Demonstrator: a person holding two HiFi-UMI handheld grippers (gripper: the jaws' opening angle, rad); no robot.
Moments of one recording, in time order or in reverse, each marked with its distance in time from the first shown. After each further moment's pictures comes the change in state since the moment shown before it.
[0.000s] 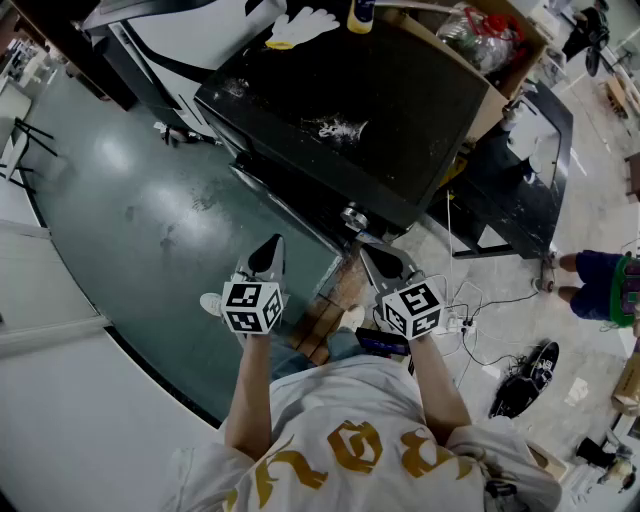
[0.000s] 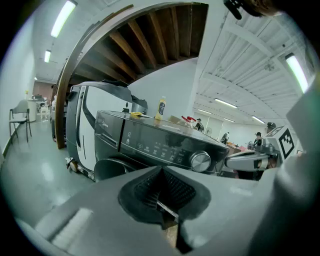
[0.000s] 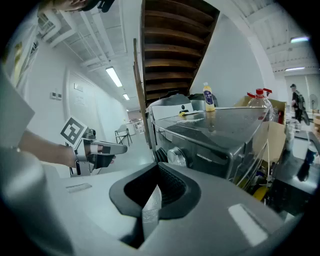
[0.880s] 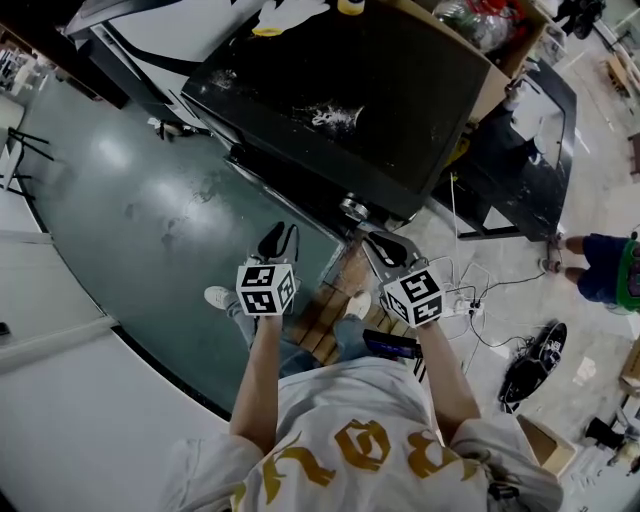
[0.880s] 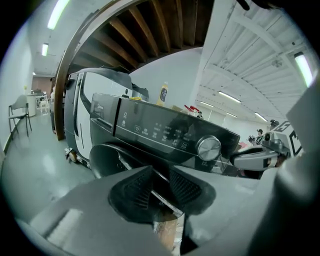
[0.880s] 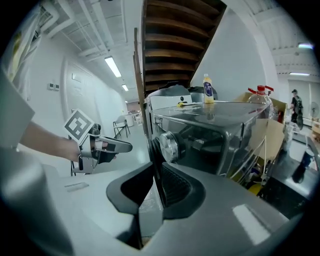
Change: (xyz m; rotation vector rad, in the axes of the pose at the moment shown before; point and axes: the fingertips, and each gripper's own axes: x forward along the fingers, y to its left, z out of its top) left arm 0.044 -0.001 -0.033 -0.028 0.105 0.003; right arm 0.008 -0.019 -0.025 -0.039 0.095 -0.033
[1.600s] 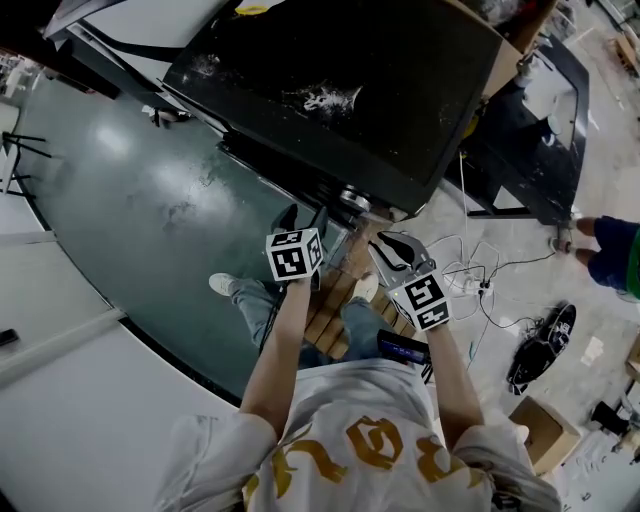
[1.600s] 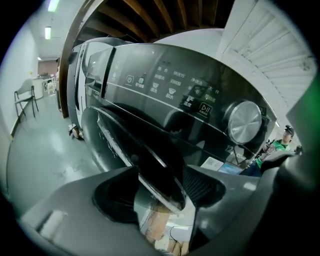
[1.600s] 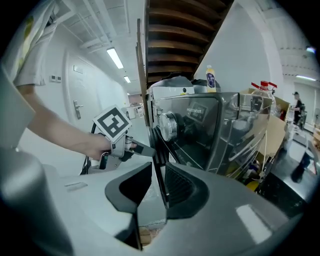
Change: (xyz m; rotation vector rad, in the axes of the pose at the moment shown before) left arm 0.084 -0.007 -0.053 -0.125 0.213 0.069; right arm 0.000 -0.002 -0.041 -0.036 0.091 0.016
